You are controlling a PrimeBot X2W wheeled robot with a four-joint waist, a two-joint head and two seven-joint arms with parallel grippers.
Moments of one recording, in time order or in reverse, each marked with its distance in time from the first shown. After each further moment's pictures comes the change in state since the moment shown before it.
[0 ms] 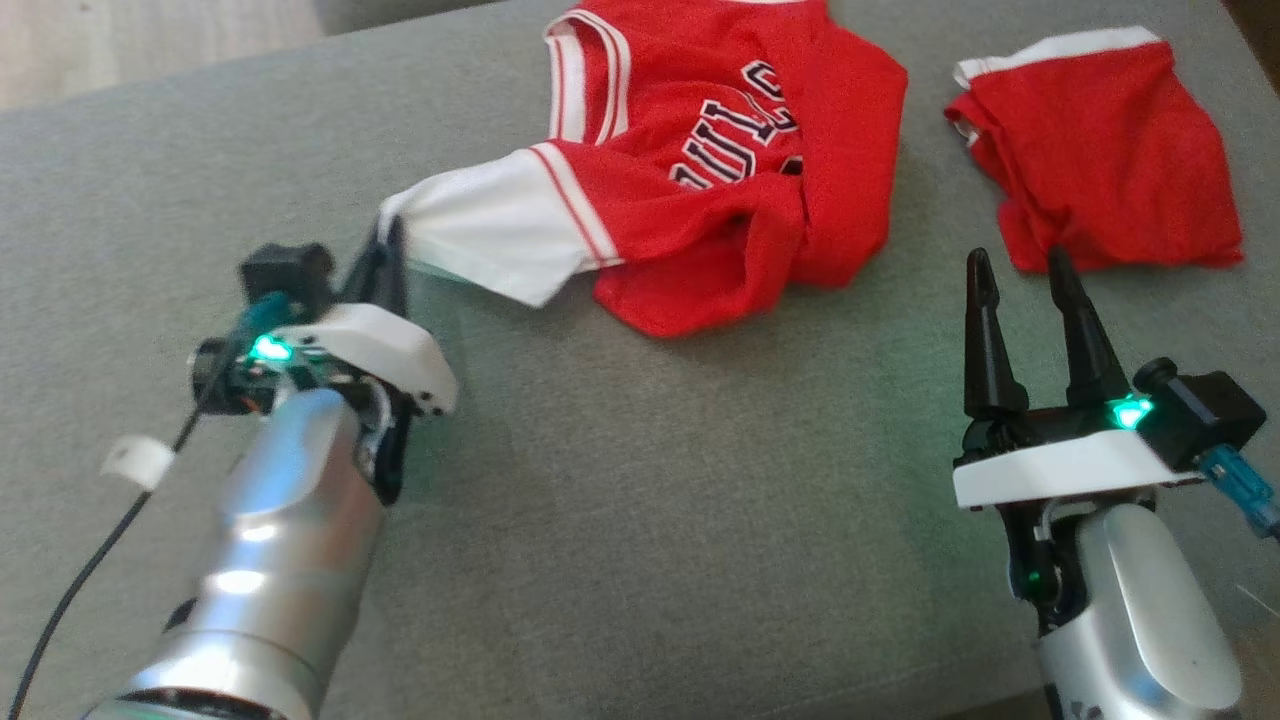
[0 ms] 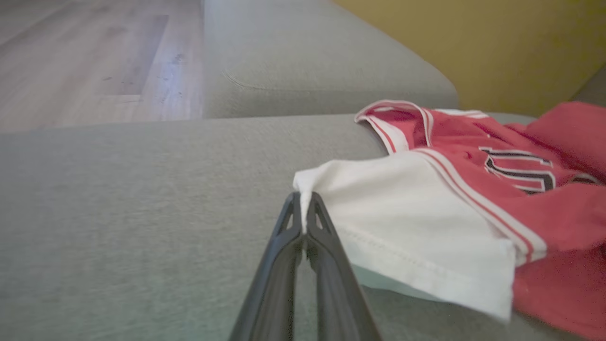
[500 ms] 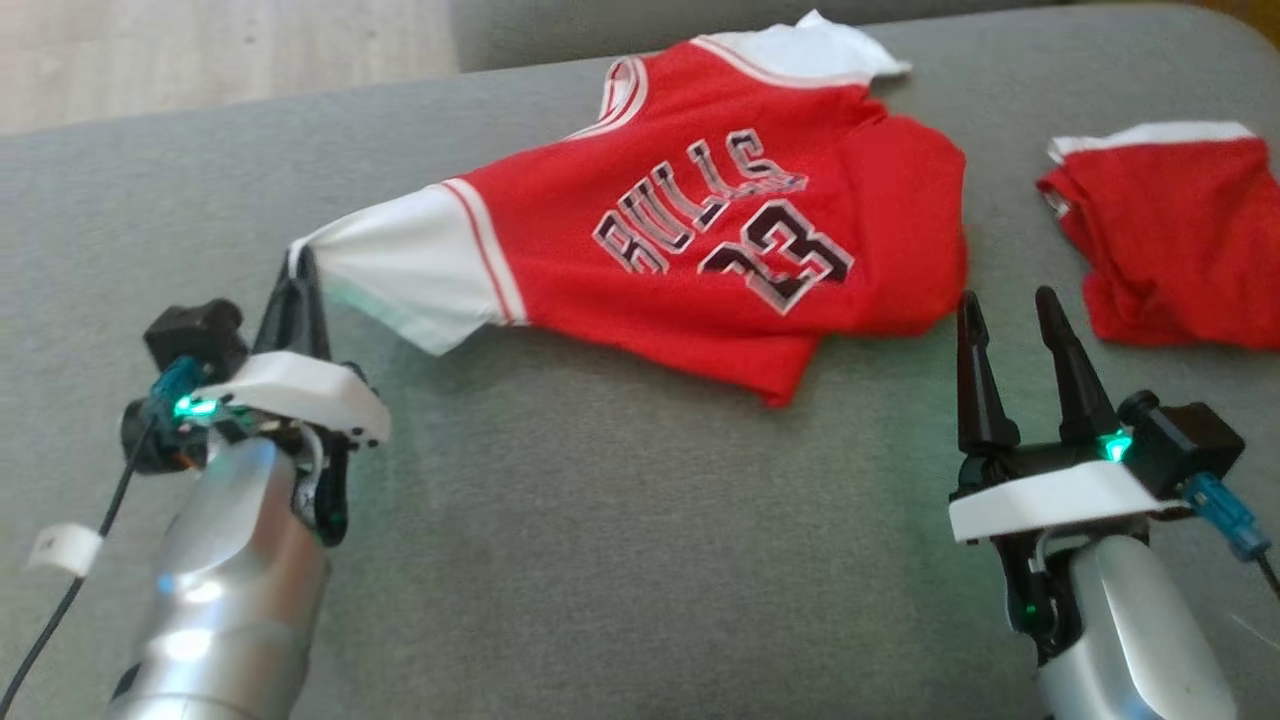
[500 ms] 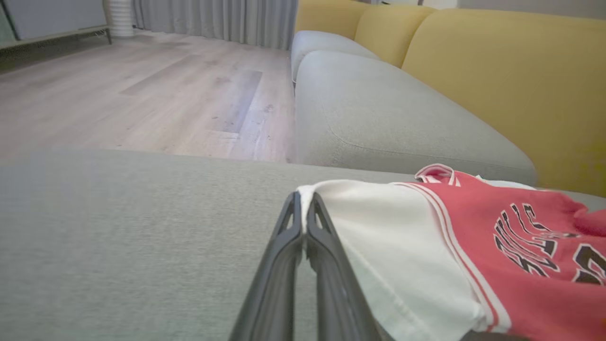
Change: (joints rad) left arm 0.115 0.075 0.093 -0.110 -0.050 0.016 -0.077; right arm 0.039 0.000 0.000 0.029 -0.023 0.000 0.000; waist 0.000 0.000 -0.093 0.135
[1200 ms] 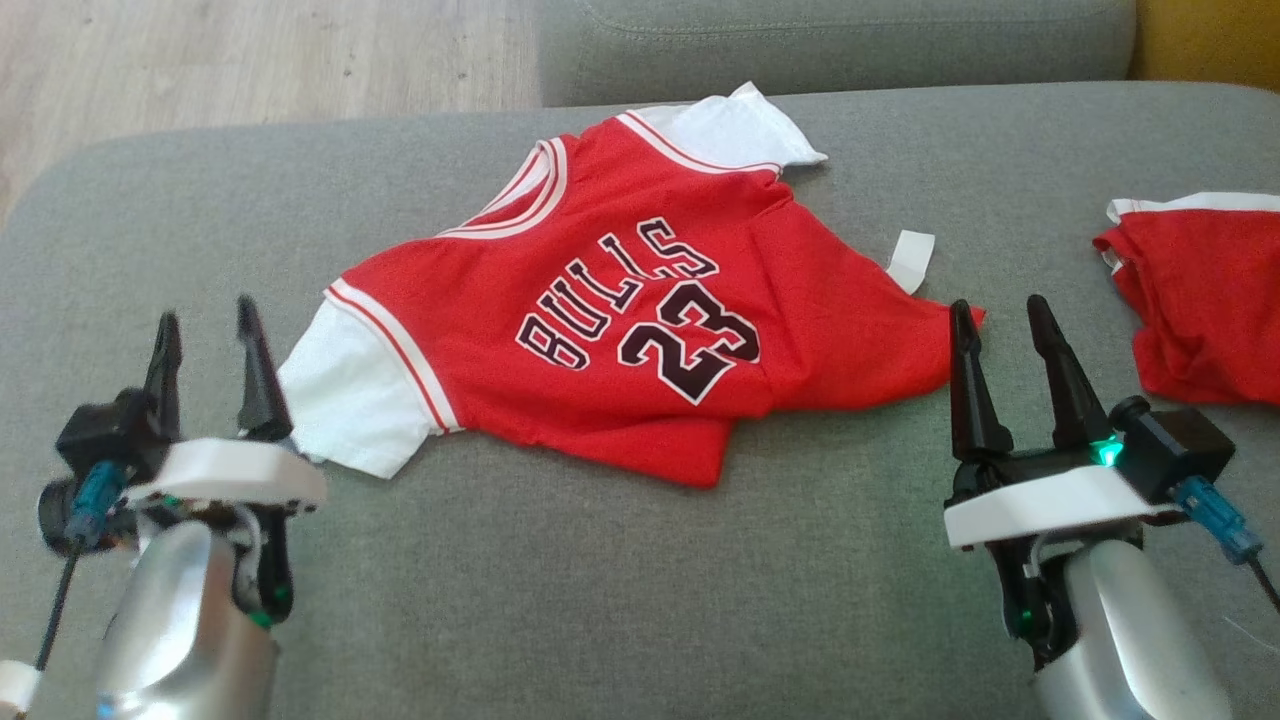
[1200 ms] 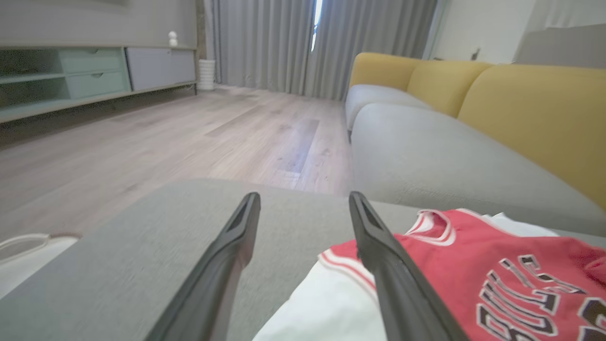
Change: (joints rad) left arm 0.268 0.072 0.130 -0.335 0.037 0.062 -0.001; right arm 0.007 0.000 0.009 0.013 0.000 0.000 0.001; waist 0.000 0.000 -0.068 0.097
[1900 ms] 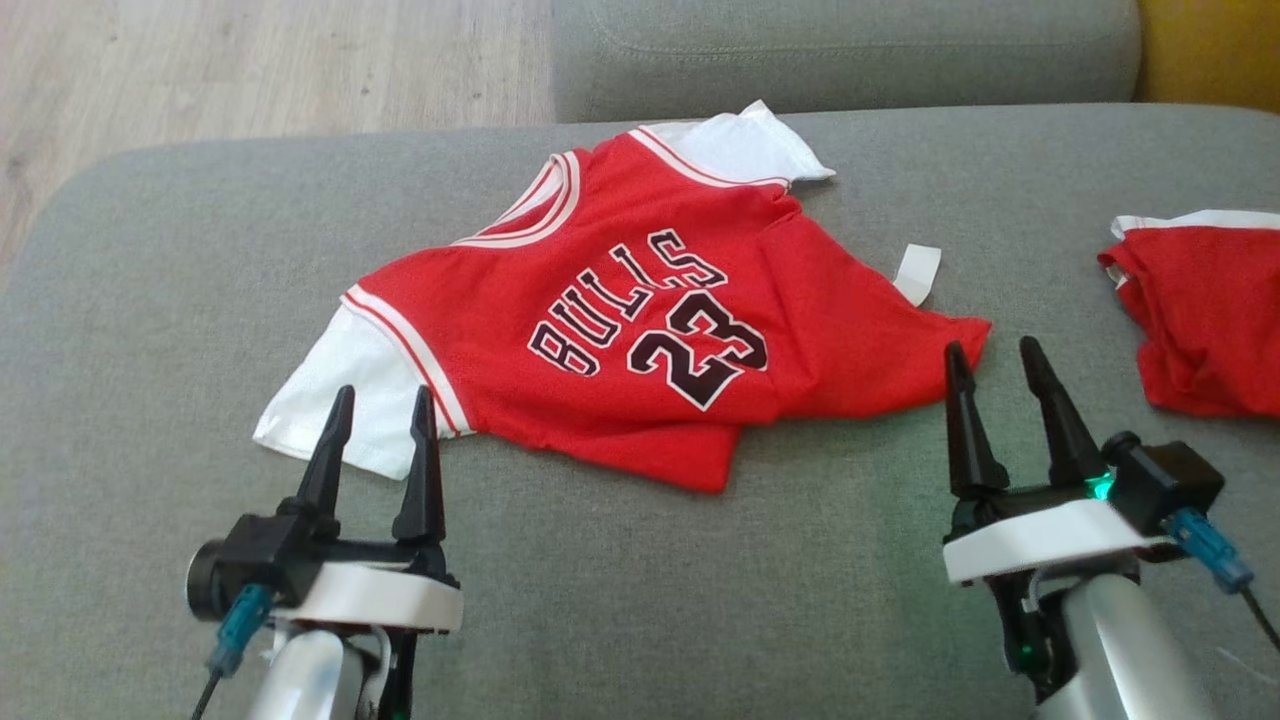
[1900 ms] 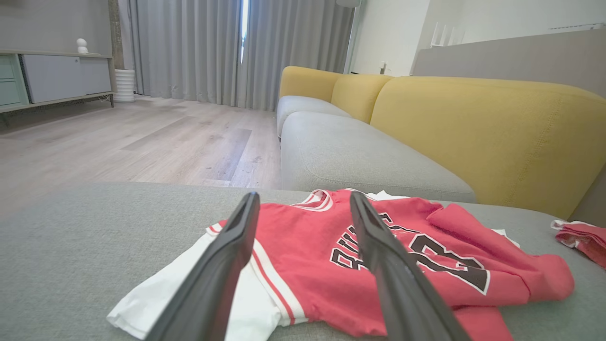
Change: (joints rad) left arm 0.273 -0.121 -0.094 -0.340 0.135 -0.072 -0.006; right arm 0.053 0.000 0.005 0.006 0.001 0.000 0.000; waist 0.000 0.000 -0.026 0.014
